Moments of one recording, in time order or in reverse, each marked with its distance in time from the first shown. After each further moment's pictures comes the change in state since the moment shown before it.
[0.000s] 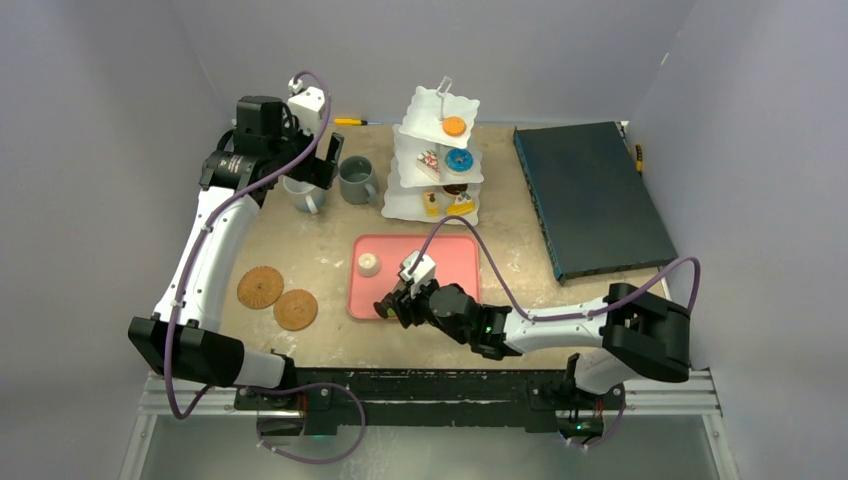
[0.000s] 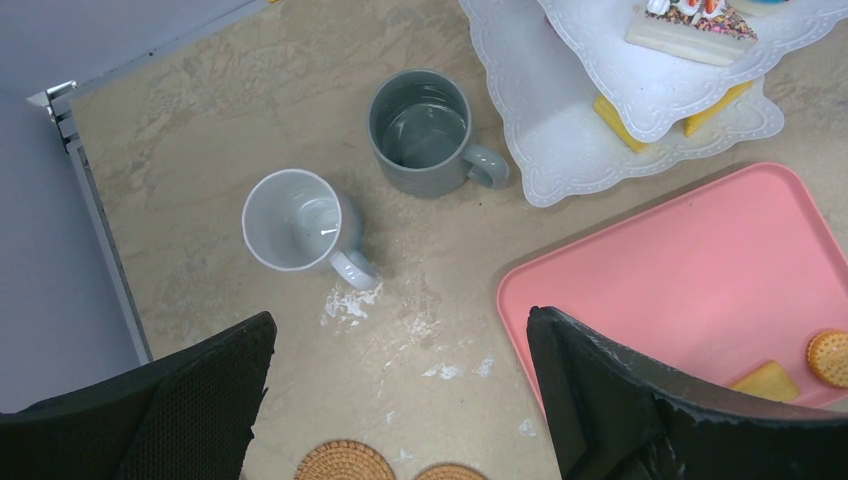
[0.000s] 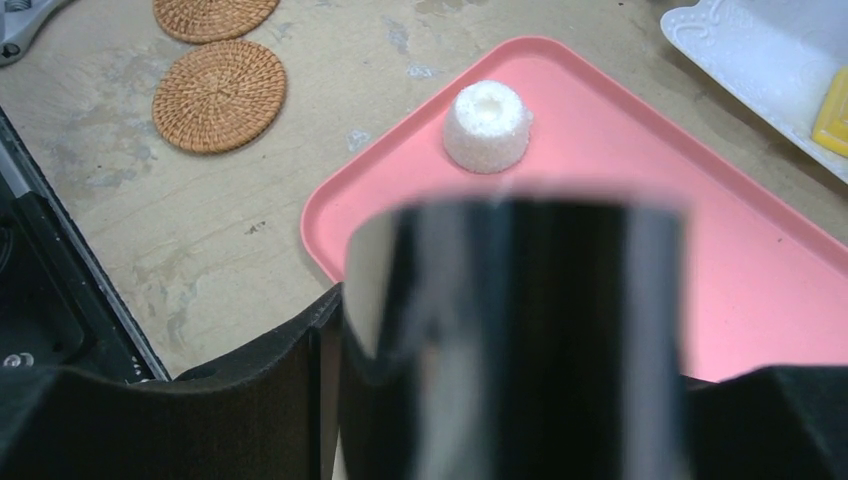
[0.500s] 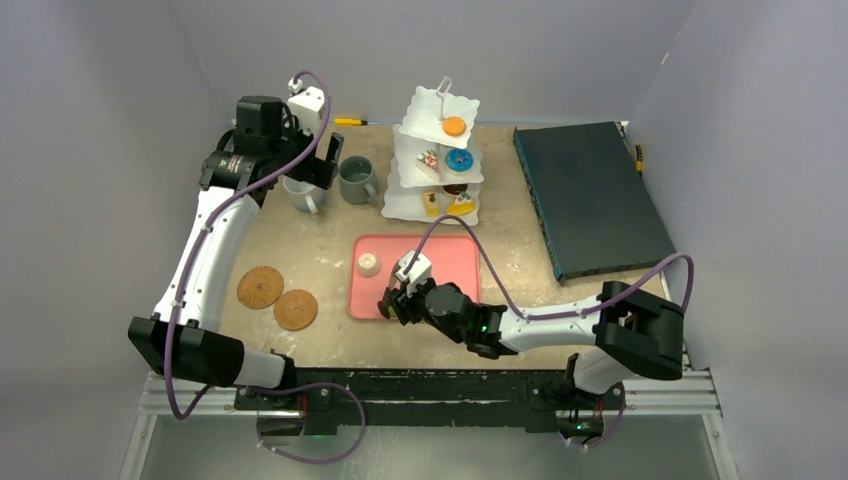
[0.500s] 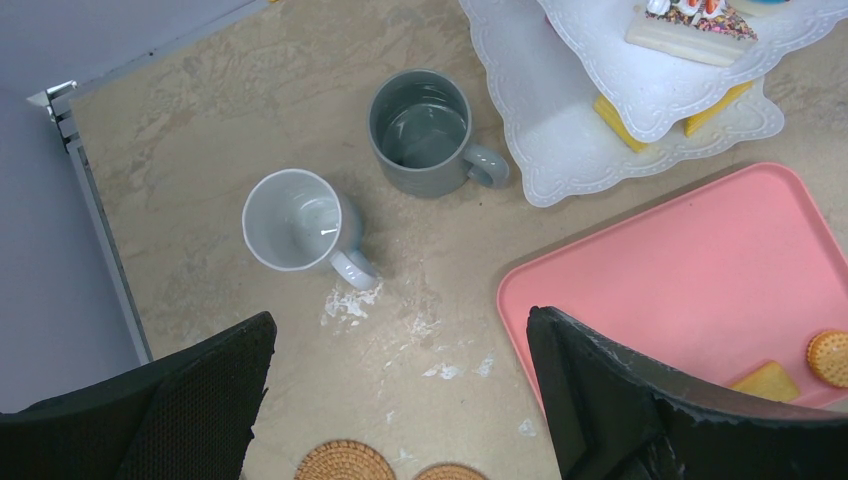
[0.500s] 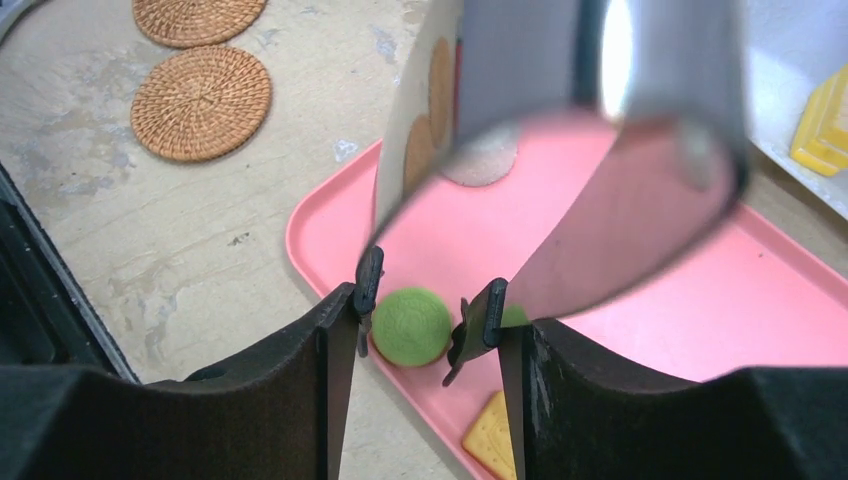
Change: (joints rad) left arm 0.000 0.000 0.000 0.000 0.000 0.000; right arm 0.000 0.030 0.020 0.010 0.018 -0.037
